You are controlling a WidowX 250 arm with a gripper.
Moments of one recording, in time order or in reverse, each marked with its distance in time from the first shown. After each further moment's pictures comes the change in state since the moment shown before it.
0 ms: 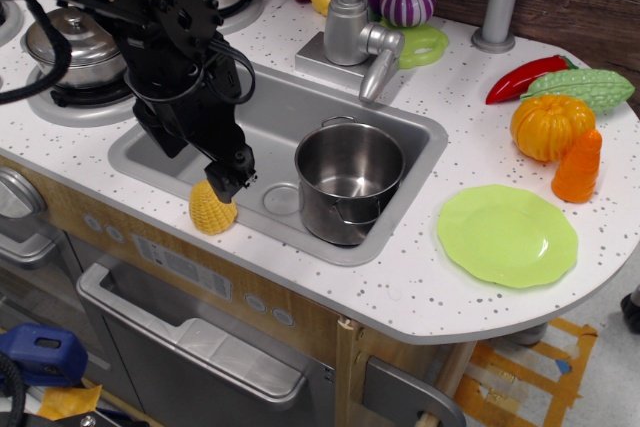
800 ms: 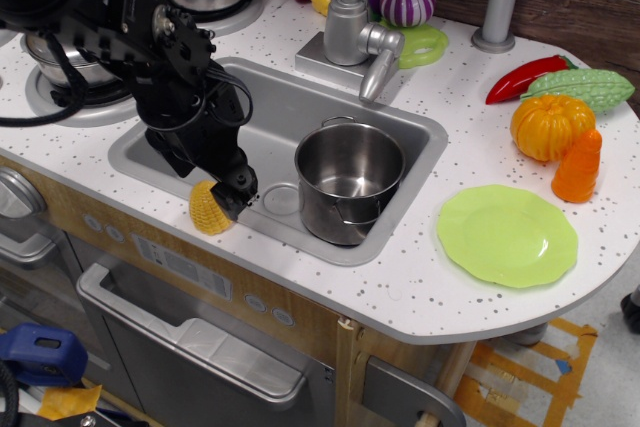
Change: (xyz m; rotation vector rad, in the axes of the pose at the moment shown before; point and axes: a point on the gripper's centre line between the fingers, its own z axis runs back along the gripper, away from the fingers) arm -0.004 0.002 -0.039 -0.048 -0.026 -0.011
